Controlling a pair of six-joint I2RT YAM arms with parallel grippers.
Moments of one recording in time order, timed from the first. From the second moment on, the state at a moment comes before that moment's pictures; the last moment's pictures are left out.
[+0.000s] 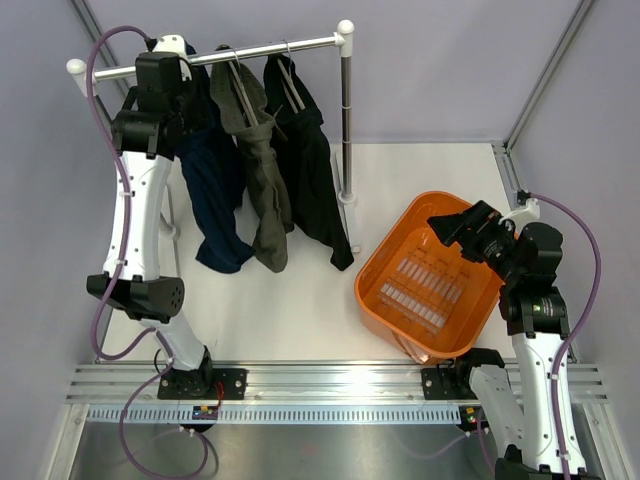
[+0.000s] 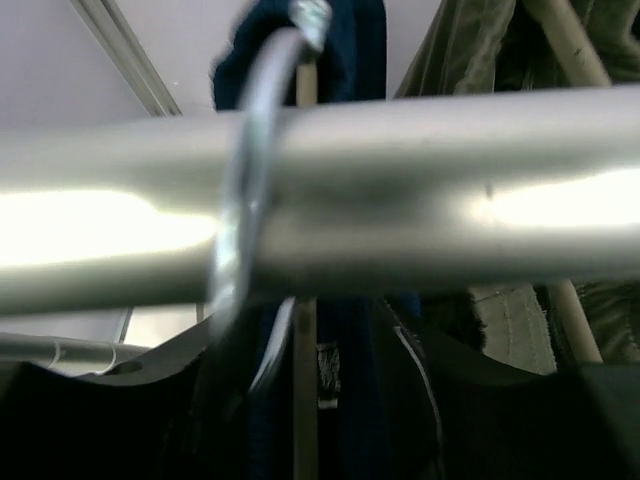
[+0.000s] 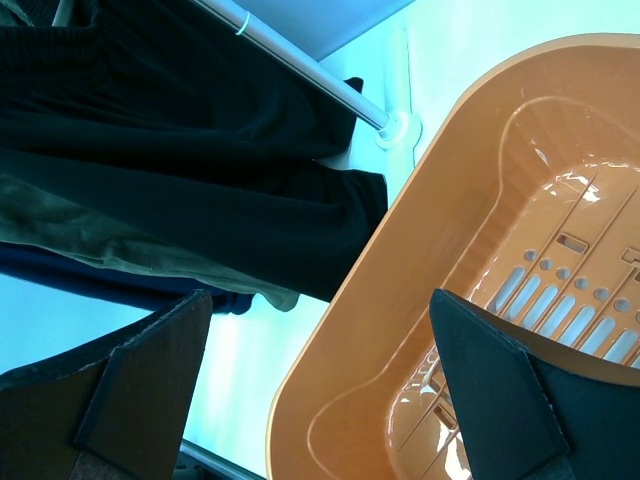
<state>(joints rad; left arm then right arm) -0.13 1.74 2.30 -0.97 -0.26 -0.12 -0.07 0.65 0.85 -0.44 -0.44 0.68</state>
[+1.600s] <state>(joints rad) -0.17 1.35 1.90 -1.03 -0.18 -0.16 -0.07 0.62 0.81 -0.41 -0.54 0.60</state>
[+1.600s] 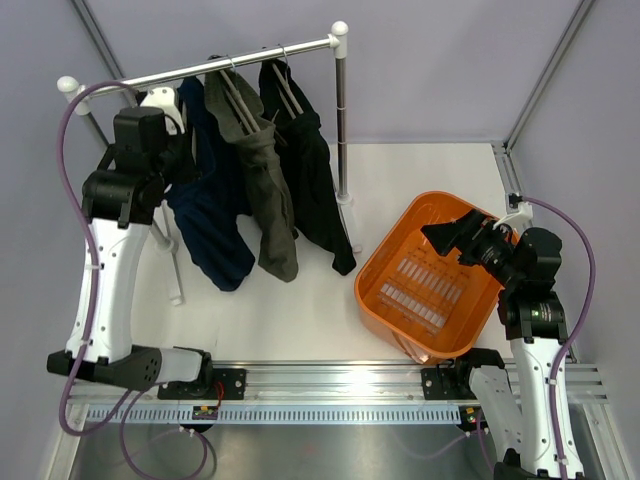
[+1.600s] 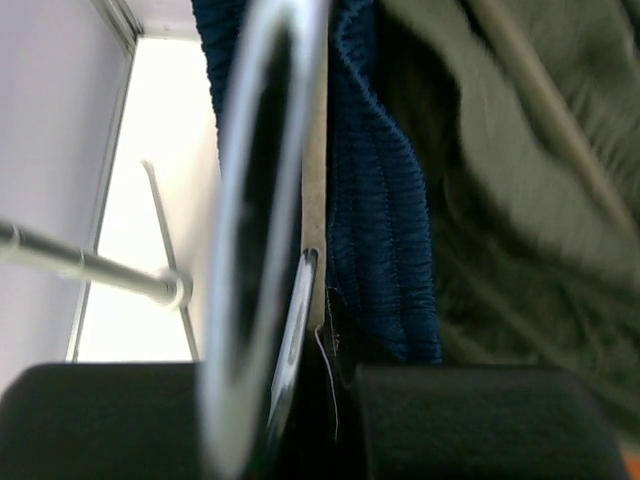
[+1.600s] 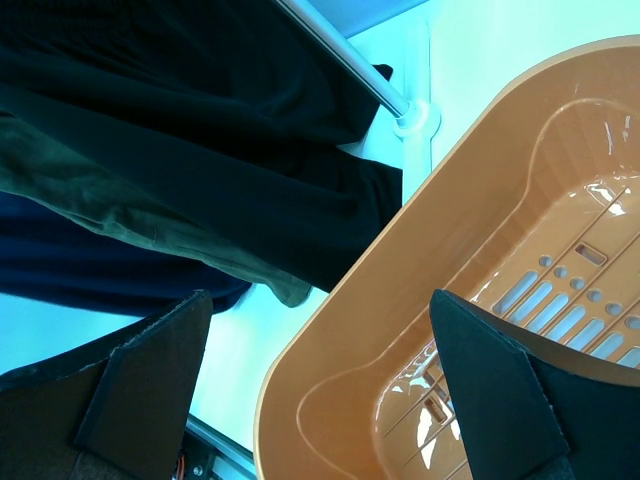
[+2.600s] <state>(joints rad) -0.83 0.97 1.22 -1.03 -0.18 -0.26 0.33 0.73 0.90 -0.47 -0.50 0.50</state>
